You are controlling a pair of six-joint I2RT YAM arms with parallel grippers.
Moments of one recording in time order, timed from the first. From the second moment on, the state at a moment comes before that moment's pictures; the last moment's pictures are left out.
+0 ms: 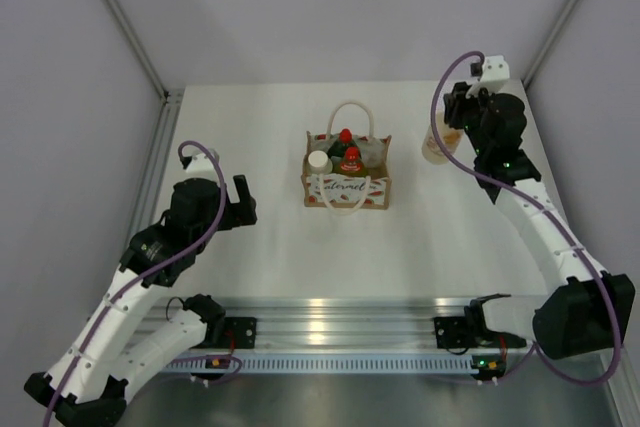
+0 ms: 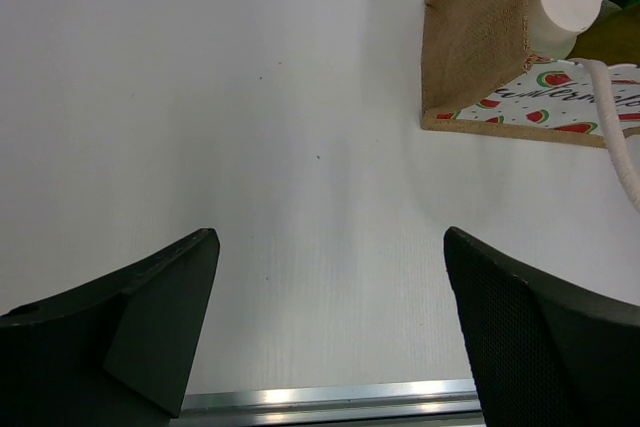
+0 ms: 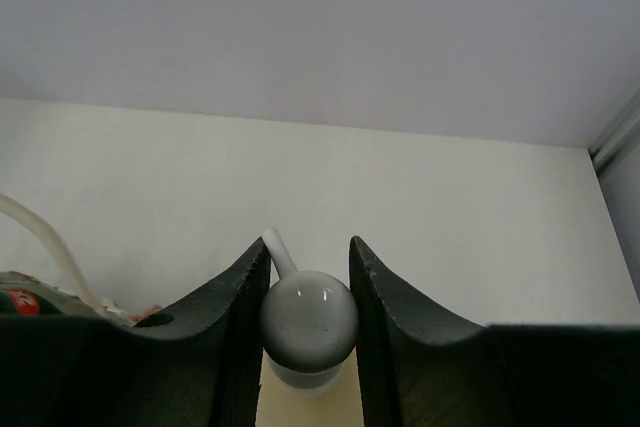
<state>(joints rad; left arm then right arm) -0.53 0.71 0.94 -0.81 -0.35 -0.45 0.20 1.22 1.10 0.09 0.05 0.00</state>
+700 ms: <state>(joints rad) -0.53 0.71 0.94 -0.81 -0.35 -0.45 0.15 1.37 0.72 0.49 0.12 0.00</state>
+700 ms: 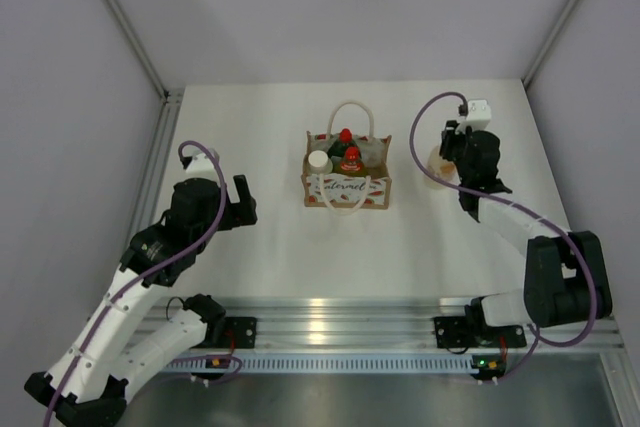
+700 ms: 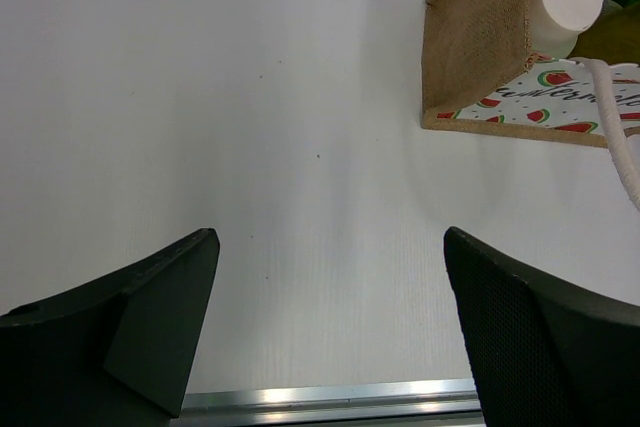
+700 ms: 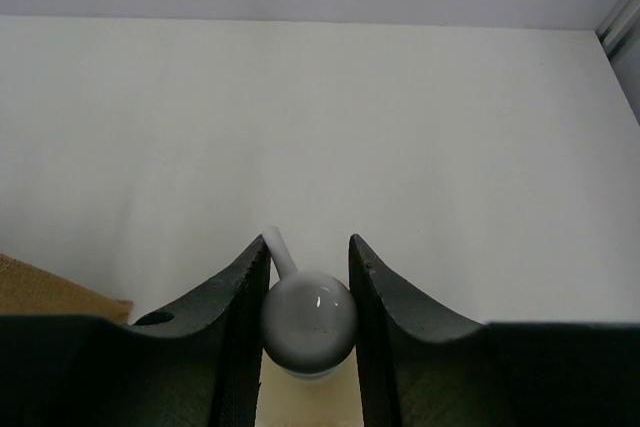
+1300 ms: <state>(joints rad) -0.53 0.71 0.94 -0.82 -0.35 -0.45 0.15 1.21 0.79 0.46 0.03 0.06</state>
